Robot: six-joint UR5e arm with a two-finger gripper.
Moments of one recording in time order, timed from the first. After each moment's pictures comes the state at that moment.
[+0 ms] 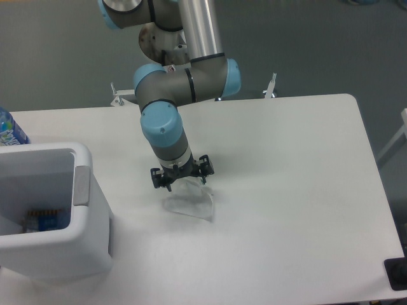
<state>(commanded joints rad) 2.26 -1.94 -1.92 -0.84 1.71 0.05</state>
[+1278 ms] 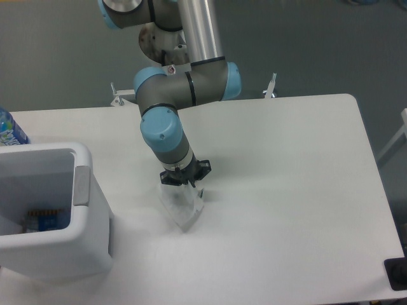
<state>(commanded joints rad) 2.27 -1.92 -1.82 -0.86 1.74 0.05</state>
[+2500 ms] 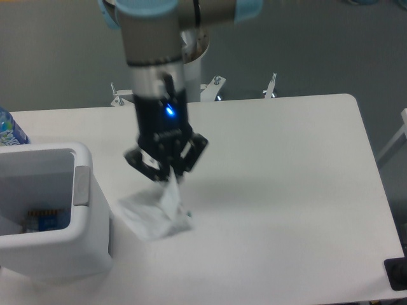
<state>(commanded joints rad) 2.19 -1.70 -1.44 -0.85 1.42 -0.19</state>
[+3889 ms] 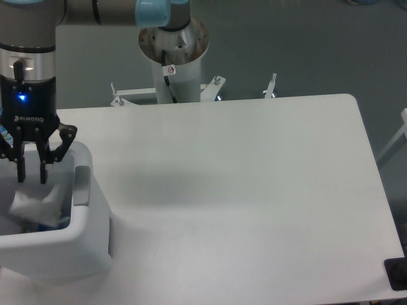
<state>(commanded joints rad) 1.98 -1.74 -1.48 -0.85 1.45 -0.14</state>
